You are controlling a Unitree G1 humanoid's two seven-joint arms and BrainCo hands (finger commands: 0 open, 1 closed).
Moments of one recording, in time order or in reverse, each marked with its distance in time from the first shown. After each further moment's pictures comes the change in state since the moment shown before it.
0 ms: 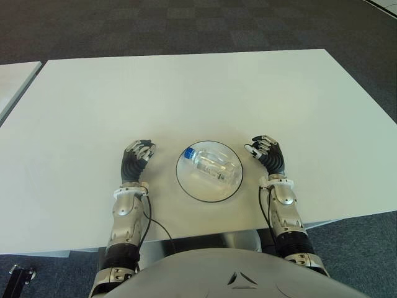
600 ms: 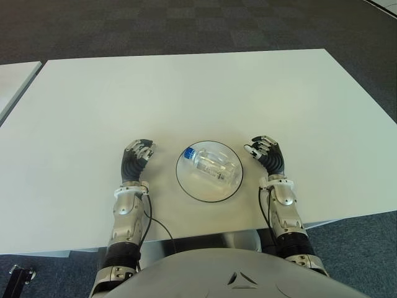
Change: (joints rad) left arm -0.004 -0.002 0.000 0.017 0.010 -0.018 0.000; right arm 0.009 0.001 0.005 -0.017 -0.001 0.003 0.000
